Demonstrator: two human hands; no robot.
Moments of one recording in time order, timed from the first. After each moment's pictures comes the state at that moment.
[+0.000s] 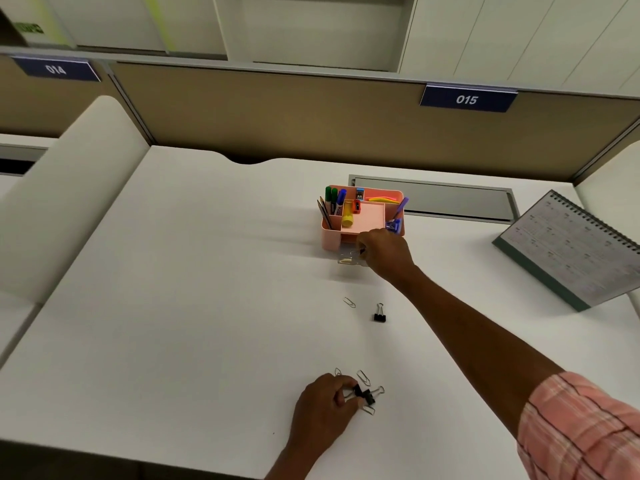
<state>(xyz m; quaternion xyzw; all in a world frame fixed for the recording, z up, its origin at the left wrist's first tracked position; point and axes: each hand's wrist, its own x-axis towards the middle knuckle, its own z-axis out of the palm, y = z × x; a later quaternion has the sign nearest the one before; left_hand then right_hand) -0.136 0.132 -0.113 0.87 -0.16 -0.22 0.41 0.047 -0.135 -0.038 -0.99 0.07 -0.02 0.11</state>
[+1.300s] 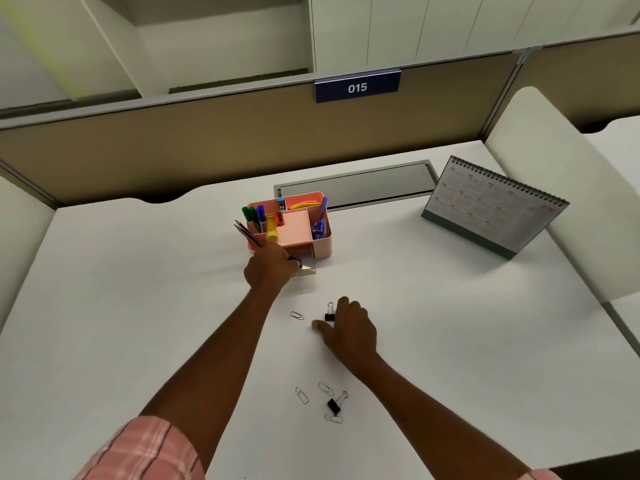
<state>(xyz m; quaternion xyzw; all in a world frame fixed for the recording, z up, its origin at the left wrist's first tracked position) 0.106 -0.038 -0.031 0.97 -0.12 -0.15 0.14 -0.091 -0.088 -0.092 -0.89 0.37 0.03 0.26</state>
